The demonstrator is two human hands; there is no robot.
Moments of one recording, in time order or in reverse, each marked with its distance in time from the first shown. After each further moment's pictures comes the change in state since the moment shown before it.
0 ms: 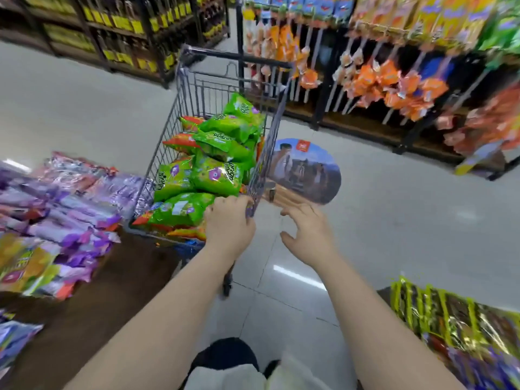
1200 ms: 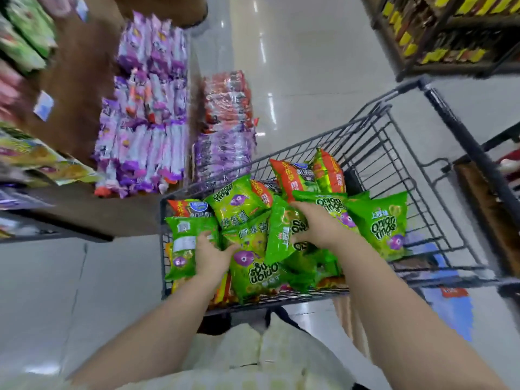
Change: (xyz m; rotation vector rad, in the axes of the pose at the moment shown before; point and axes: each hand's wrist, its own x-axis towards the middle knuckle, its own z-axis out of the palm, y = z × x) left_hand 0.243 -0.097 0.137 -0.871 0.477 -1.665; right_hand 0.539 -0.057 0.096 -0.155 -0.964 -0.833
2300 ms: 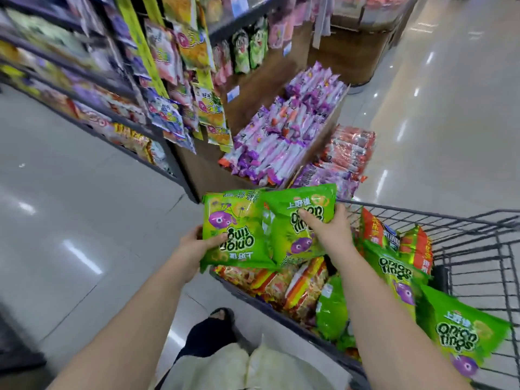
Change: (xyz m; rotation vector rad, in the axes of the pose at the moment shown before) left_hand -0.099 -0.072 -0.132 -0.857 0.187 -0.128; right_hand -0.003 -0.129 0.024 0.588 0.120 -0.216
